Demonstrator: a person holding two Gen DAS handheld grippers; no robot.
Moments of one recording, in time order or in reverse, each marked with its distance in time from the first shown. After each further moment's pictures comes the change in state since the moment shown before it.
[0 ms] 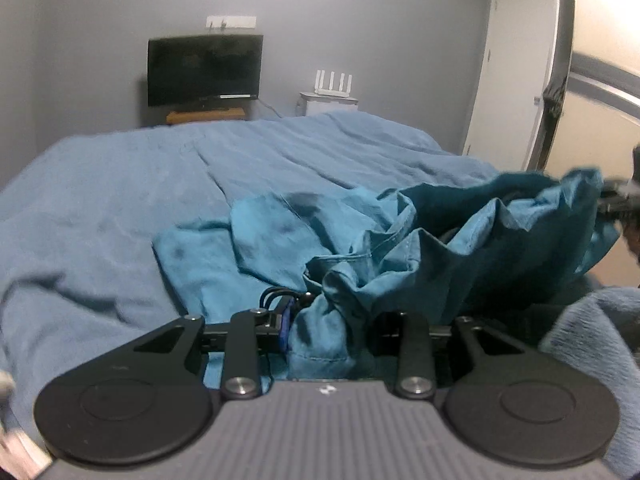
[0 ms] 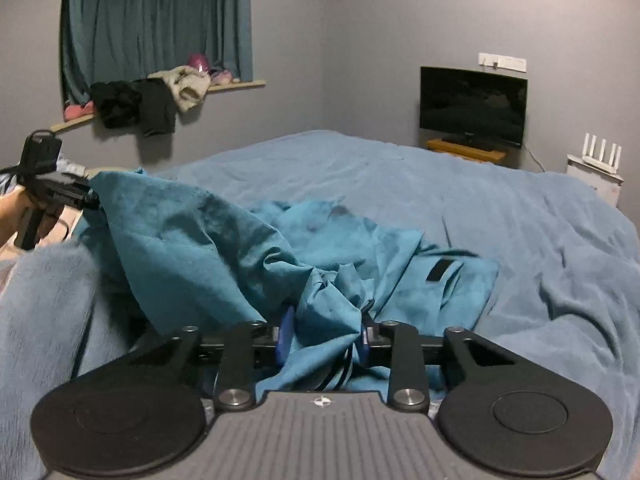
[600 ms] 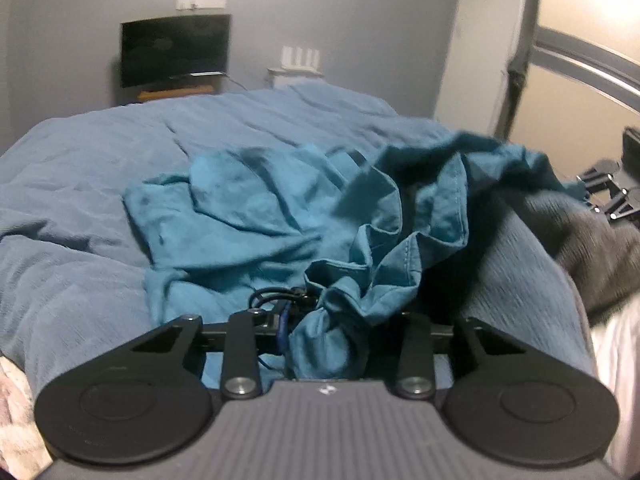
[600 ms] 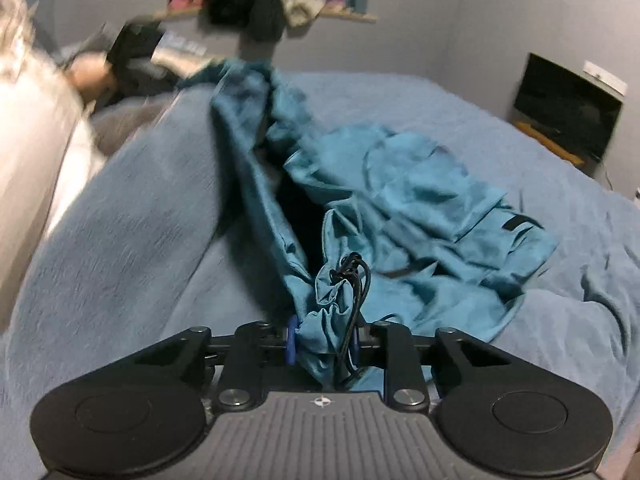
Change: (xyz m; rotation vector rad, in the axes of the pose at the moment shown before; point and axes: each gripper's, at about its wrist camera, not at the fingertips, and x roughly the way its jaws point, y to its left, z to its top) left arm -0.071 -0.056 -0.065 -0.010 0.061 -0.084; right arm -0.077 0.066 -0.057 -0.228 0.188 0.187
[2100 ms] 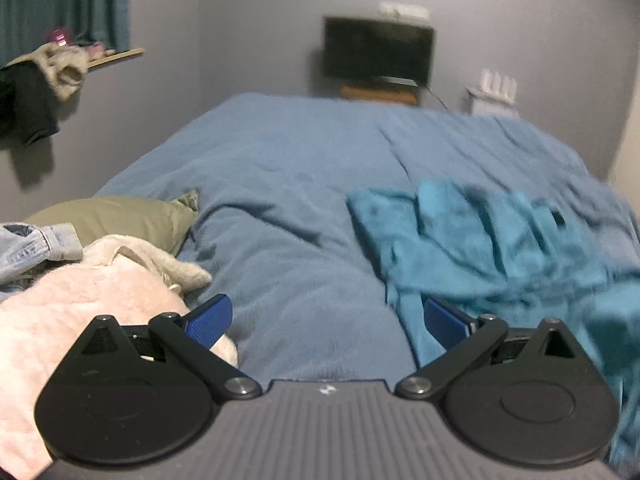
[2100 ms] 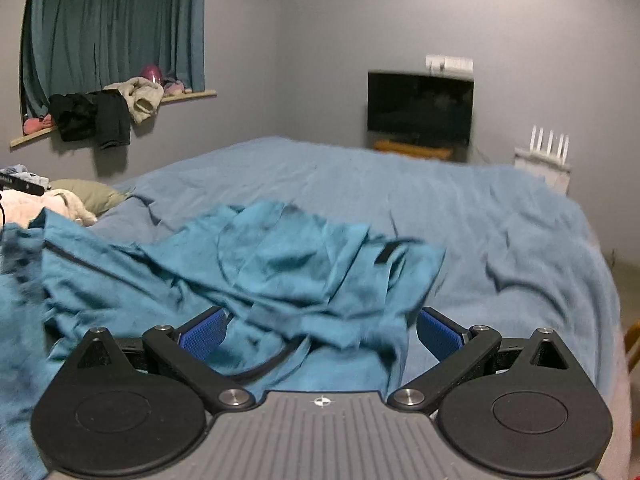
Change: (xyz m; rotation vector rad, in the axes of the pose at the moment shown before) left arm -0.073 0.100 0.021 -0.246 0.015 0.505; right arm 0.032 -0.070 0.010 0.317 -0.149 -0.290
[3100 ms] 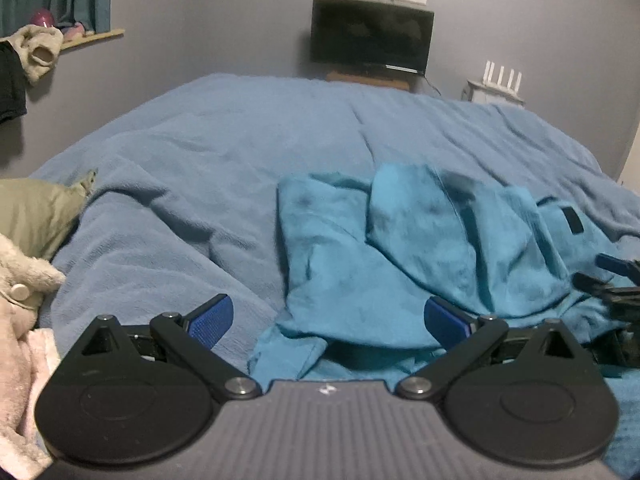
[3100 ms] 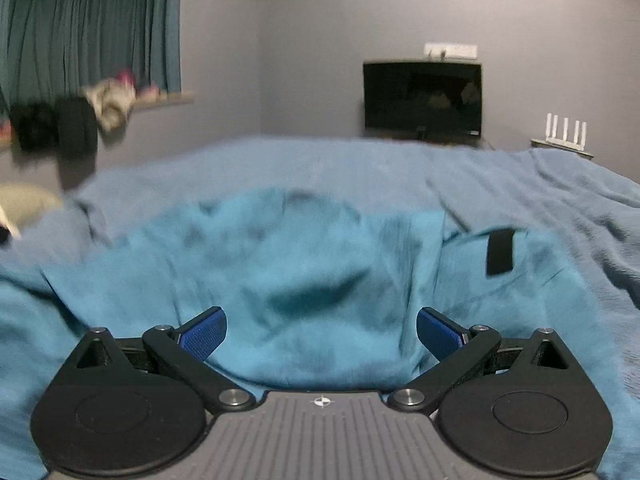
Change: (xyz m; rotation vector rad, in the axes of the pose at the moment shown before) left arm 0.177 -0.124 0.013 -0.065 -0.007 0.013; right arm 0.301 0.054 0.013 0.095 -0.111 -0.020
